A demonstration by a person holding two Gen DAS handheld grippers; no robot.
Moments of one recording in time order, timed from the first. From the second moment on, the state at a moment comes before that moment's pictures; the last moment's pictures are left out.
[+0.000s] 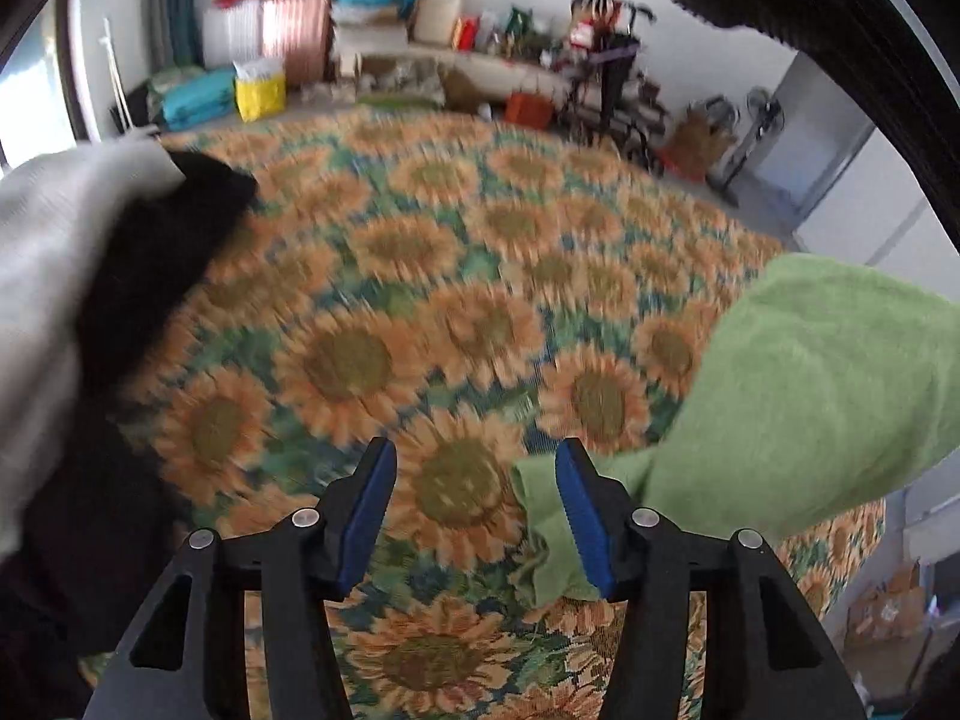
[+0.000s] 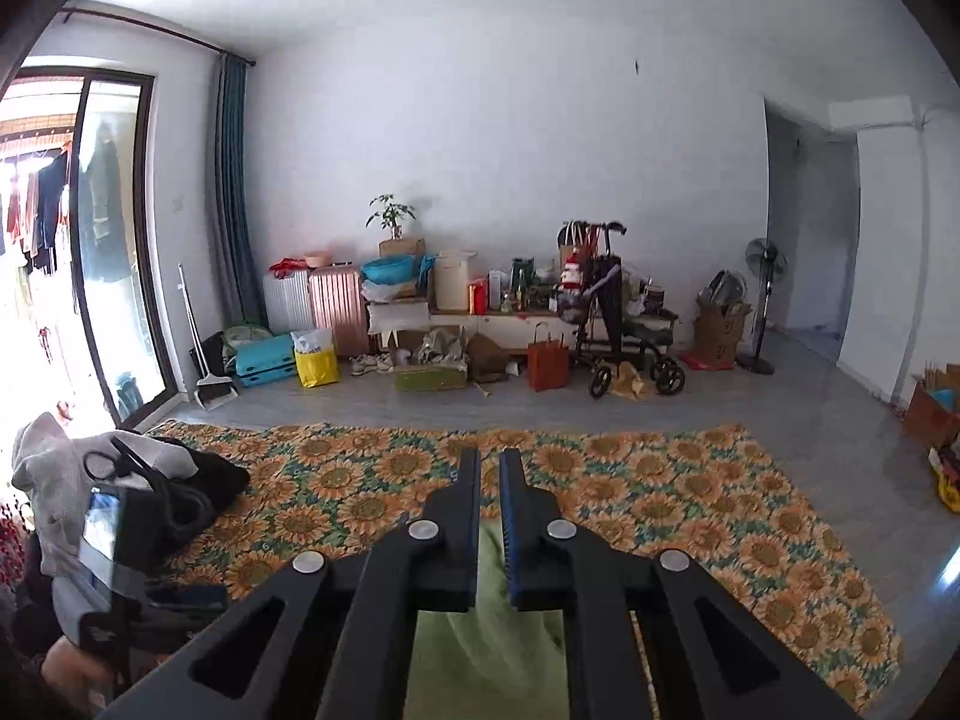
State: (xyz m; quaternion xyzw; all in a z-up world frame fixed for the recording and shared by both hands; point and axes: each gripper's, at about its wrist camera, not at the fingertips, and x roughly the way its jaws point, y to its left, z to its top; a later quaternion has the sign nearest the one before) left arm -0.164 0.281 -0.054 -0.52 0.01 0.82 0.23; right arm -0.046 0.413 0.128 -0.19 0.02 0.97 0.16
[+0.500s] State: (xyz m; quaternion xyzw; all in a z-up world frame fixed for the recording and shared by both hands) left arm -0.146 0.275 -0.059 -0.53 0.00 0.80 0.29; right arm -0.080 0.405 0.039 -0.33 0.06 0.94 0.08
